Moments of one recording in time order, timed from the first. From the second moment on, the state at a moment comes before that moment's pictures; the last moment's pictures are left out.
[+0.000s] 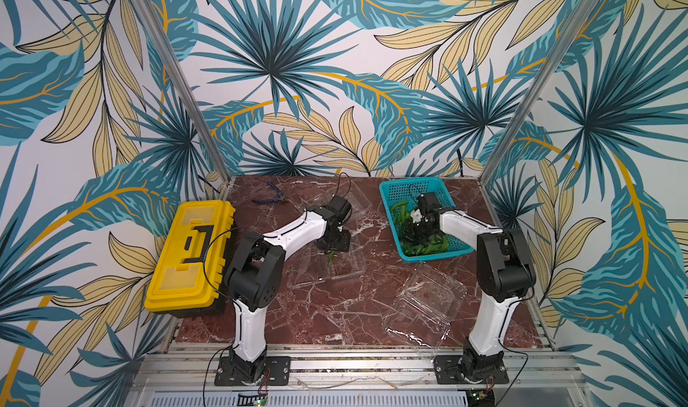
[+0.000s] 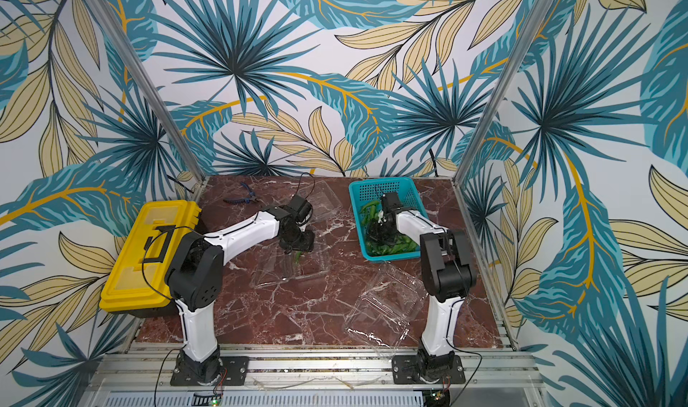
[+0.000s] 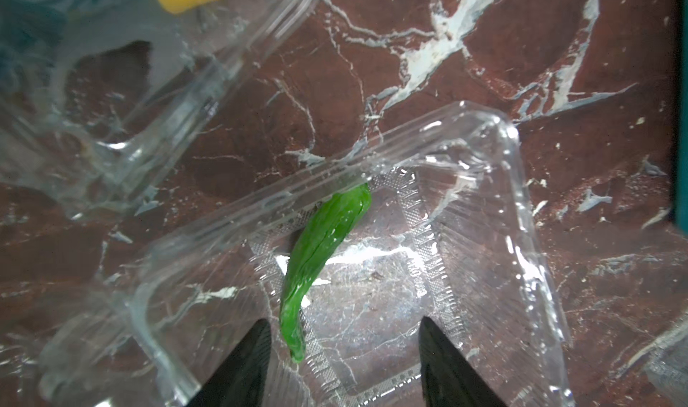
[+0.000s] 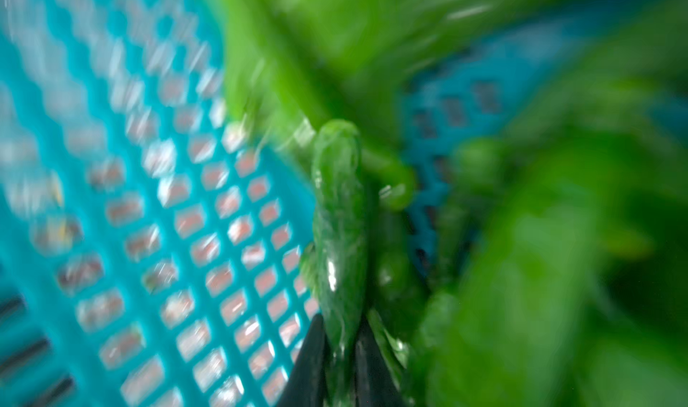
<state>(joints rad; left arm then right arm) -0.54 1.96 1.50 -0.83 0.05 -0.42 0.21 1.96 1.33 -0.58 -0.36 0.58</state>
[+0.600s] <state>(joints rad) -0.55 2.04 1.56 -0.89 -0.02 -0.40 0.36 1.90 1.34 -0.57 -0.37 0.63</state>
